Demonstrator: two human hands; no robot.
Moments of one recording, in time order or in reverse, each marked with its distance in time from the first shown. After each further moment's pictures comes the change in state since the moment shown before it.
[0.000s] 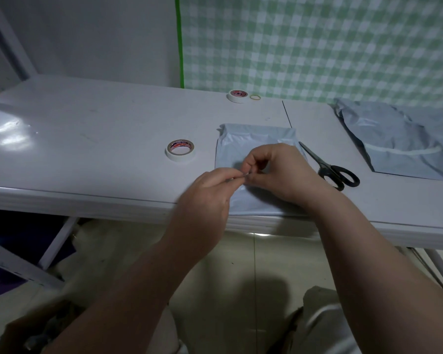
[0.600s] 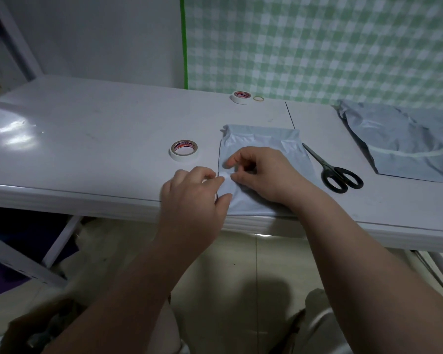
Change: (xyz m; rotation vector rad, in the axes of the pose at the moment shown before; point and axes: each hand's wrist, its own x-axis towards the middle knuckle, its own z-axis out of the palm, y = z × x) left_hand -0.005 -0.007 -0.008 0.308 -0.058 -0.264; right_hand 0.014 0.000 0.021 0.022 -0.037 0.049
